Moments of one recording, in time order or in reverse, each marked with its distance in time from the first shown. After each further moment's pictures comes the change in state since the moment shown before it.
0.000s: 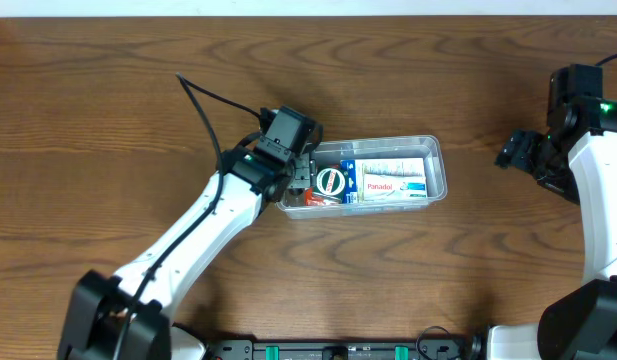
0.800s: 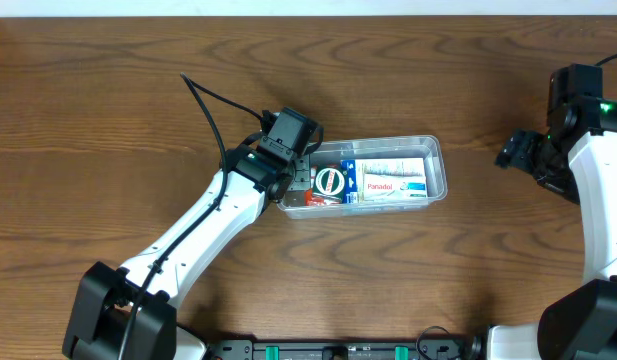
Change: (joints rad) left arm 0.000 0.044 0.000 -0.014 -0.010 -0.007; right arm 0.000 0.000 0.000 0.000 0.000 0.000
